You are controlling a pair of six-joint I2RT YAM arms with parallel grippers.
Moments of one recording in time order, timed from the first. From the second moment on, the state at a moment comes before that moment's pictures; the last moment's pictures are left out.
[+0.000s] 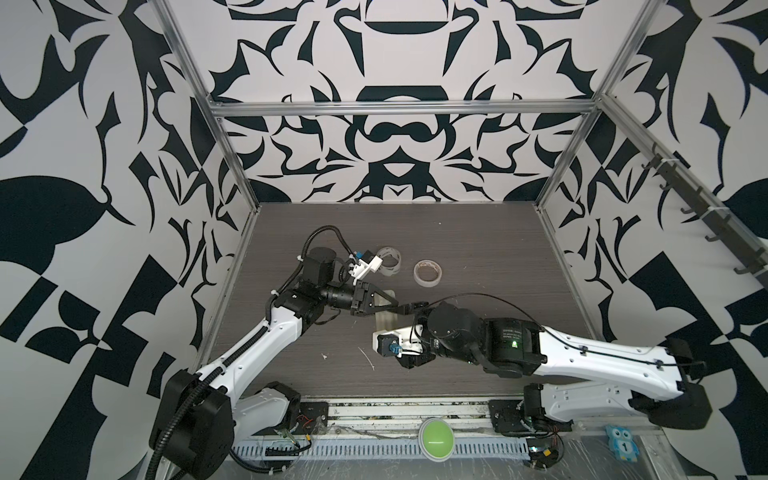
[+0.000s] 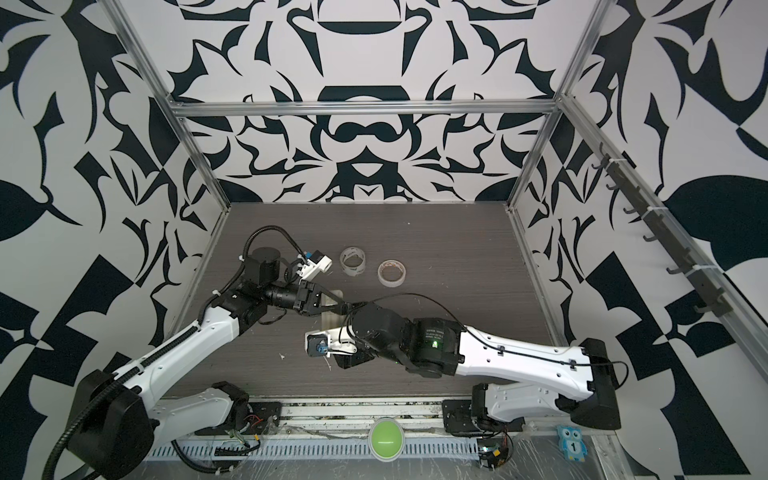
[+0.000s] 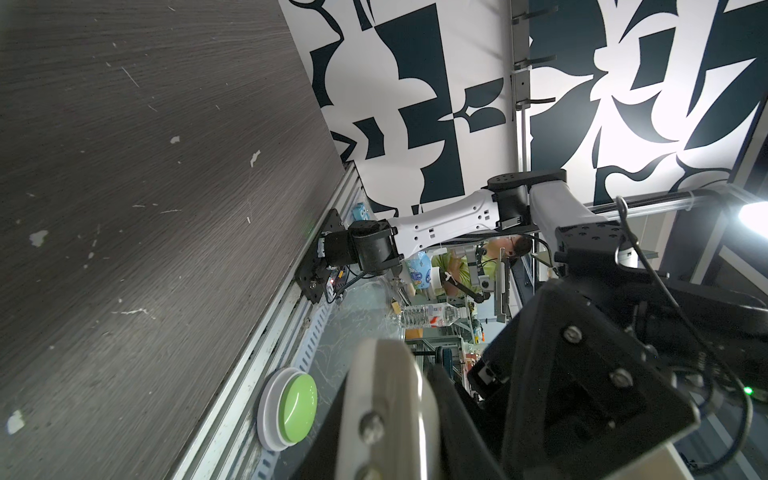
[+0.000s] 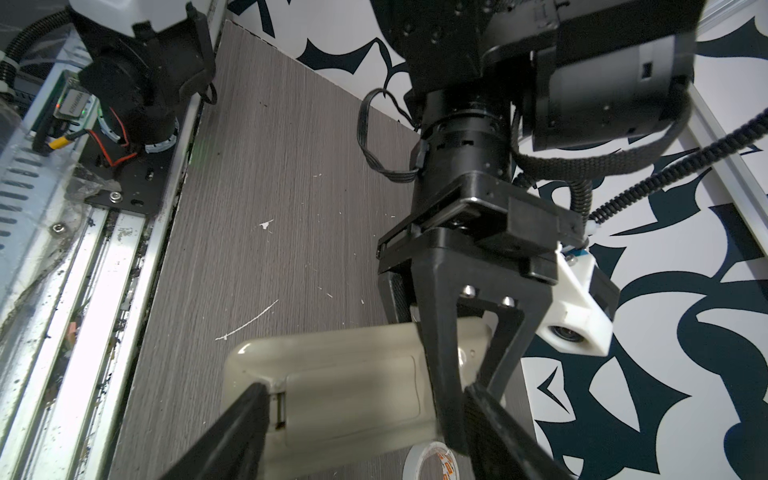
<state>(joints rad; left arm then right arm) -0.47 1.16 0.74 -0.05 1.25 -0.83 1.32 1.18 1.10 -0.47 0.19 -0.61</state>
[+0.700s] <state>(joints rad) -0.47 1.17 0.74 -0.04 1.21 -0.82 1.33 1.19 1.11 -0.47 0.29 -0.65</state>
